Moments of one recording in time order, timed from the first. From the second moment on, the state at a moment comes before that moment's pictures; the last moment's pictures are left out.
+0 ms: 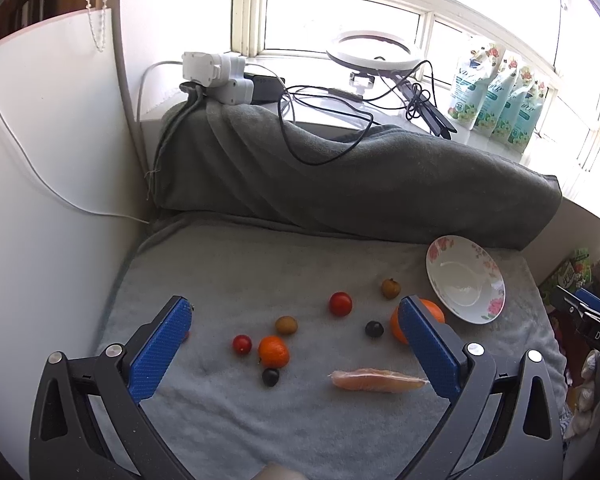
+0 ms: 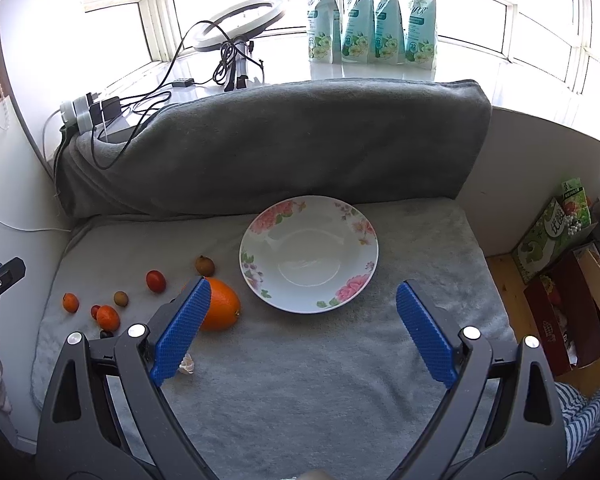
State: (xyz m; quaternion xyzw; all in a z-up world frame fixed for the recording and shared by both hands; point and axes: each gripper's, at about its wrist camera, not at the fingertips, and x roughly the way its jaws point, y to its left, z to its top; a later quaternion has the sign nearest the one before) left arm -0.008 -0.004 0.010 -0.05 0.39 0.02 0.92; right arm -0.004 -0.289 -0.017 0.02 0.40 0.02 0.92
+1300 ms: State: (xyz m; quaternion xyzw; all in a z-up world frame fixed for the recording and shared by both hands) left arm -0.007 -0.007 0.014 -0.05 0.38 0.02 0.92; right arm -0.003 -0.282 -0.020 0.02 0.41 0.03 0.91
